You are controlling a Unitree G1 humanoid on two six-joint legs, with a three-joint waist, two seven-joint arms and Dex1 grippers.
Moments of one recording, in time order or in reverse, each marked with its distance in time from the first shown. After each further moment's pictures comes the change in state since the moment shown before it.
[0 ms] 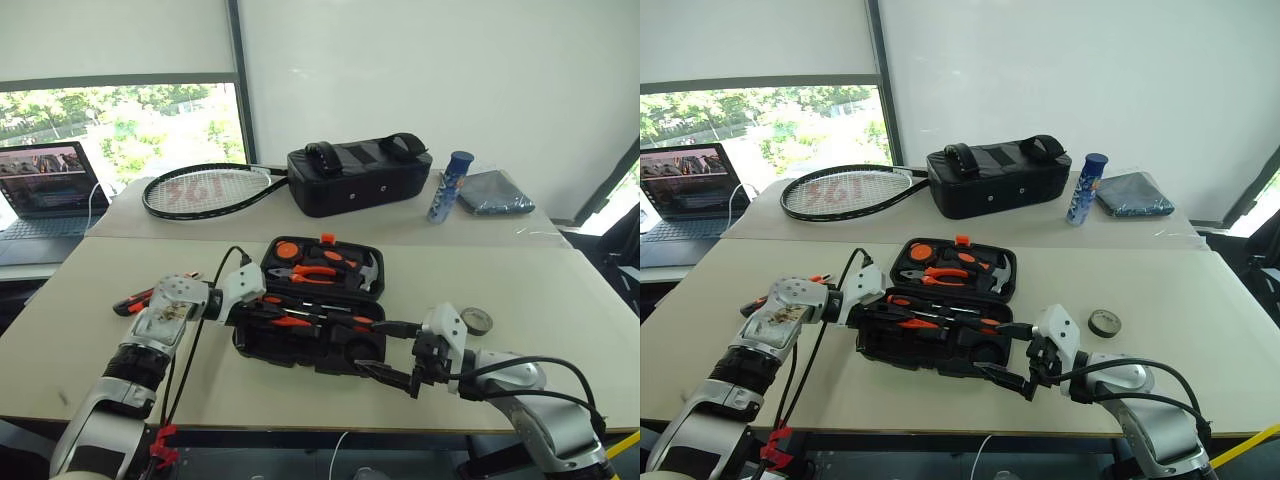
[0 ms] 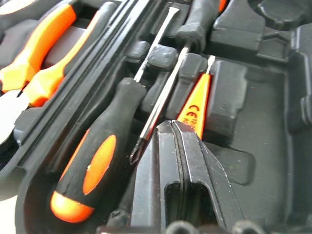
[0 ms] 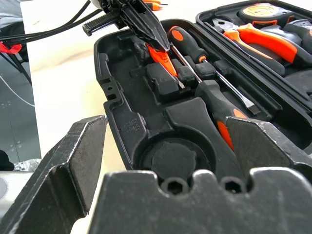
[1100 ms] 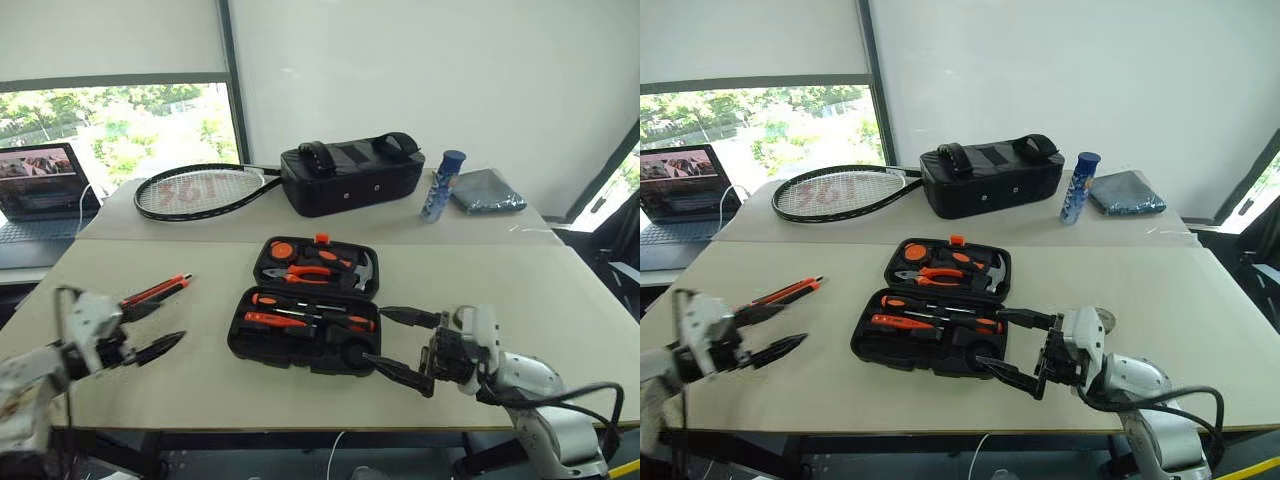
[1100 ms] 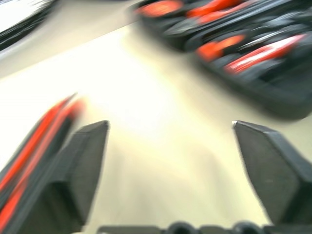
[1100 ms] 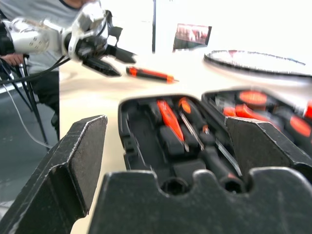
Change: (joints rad) left arm 0.755 0.177 0.754 -0.238 -0.348 -0.009 0.237; right arm 0.076 0.099 -0.123 0.037 0.079 -0.403 0.217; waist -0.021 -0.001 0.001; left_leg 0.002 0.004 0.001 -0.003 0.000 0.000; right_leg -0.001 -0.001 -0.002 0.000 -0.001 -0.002
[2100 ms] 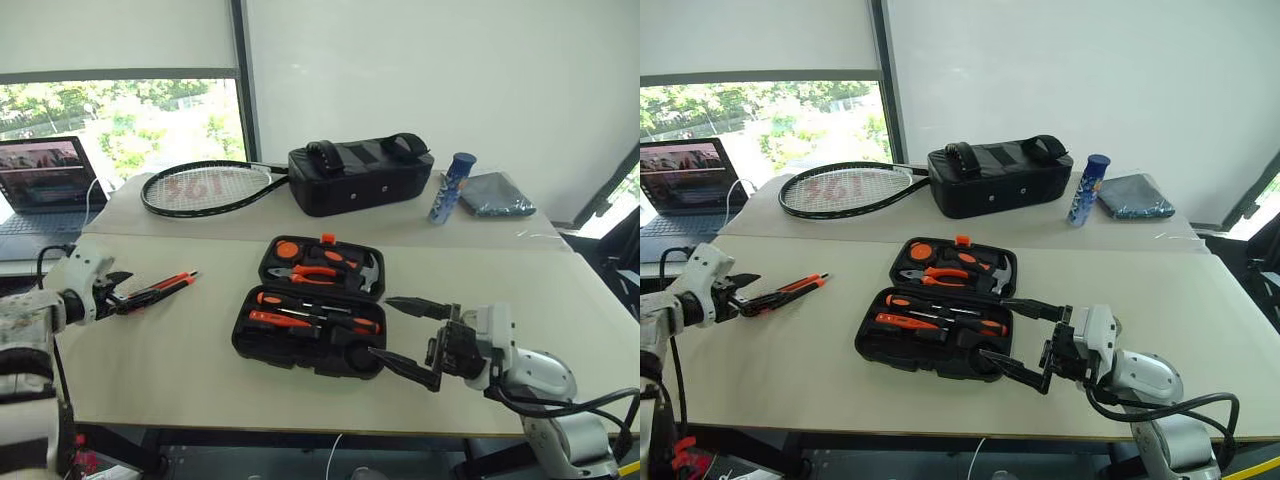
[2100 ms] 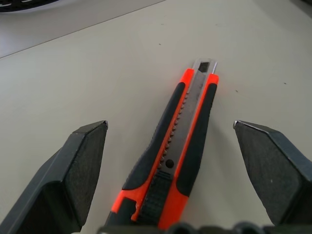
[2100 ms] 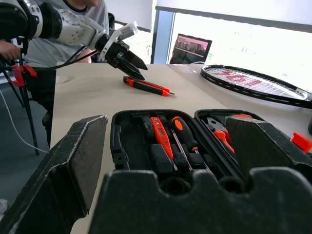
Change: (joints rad) left arm -0.875 0.122 -0.422 0.909 0.338 -0.077 0.010; right arm -0.008 -0.048 -0.011 -0.067 0.024 0.053 -0.089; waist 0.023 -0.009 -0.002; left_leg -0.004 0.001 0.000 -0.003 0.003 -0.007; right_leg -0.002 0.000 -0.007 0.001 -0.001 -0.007
